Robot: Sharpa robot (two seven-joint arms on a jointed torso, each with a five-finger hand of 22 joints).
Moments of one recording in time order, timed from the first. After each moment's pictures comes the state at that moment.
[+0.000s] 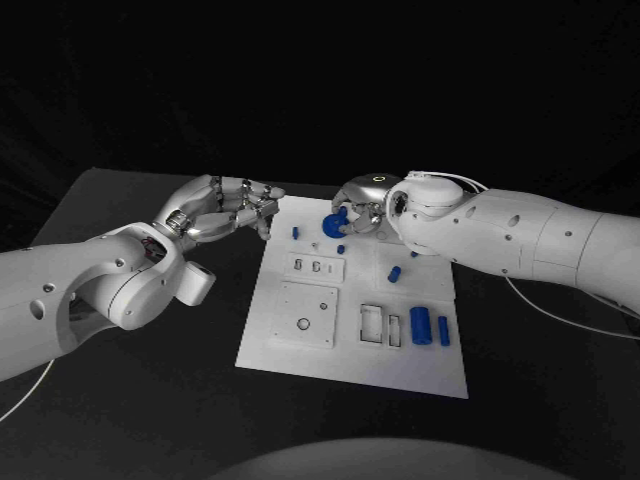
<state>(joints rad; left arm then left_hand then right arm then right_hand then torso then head) 1.33 -0.94 -0.22 1.66 -0.35 -0.27 0.44 1.60 0.13 -0.21 0.29 0.59 0.82 0.16 0.20 0.07 0.68 0.13 0.80 0.18 0.78 0.08 0.96 0.40 0.17 0.79 0.19 0.85 0.53 1.31 -0.48 -0.20 1.06 -1.56 -0.17 -0.07 1.22 -0.07 0.25 0.11 0.42 0.74 0.07 0.06 0.60 1.47 0.01 1.57 1.31 1.47 -0.03 1.57 1.31 0.08 1.31 0.09 1.24 1.31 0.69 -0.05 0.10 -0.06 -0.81</state>
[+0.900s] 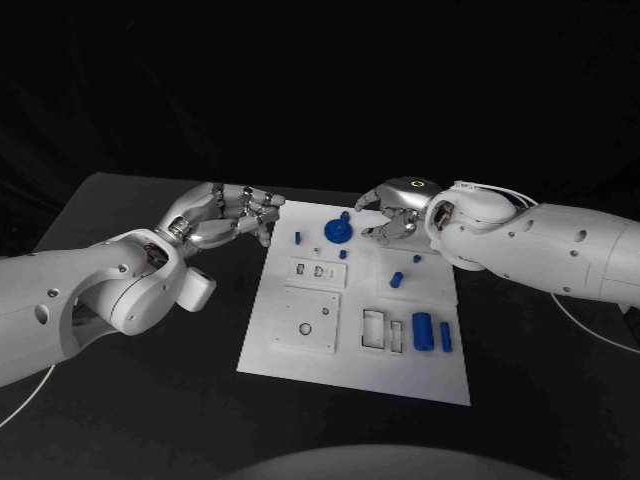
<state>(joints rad) 1.33 -0.95 -0.22 1.65 -0.35 -0.27 0.44 1.60 0.13 -0.21 0.29 0.59 0.82 0.16 0.20 0.07 0.68 0.13 0.80 0.18 0.78 0.08 0.96 0.40 0.17 0.79 0.19 0.85 0.53 1.31 -0.67 -0.20 1.24 -1.54 -0.29 -0.02 1.21 -0.06 0.22 0.13 0.24 0.71 0.07 0.07 0.44 1.47 0.01 1.57 1.31 1.47 -0.03 1.57 1.31 0.08 1.31 0.09 1.21 1.31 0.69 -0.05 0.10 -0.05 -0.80</state>
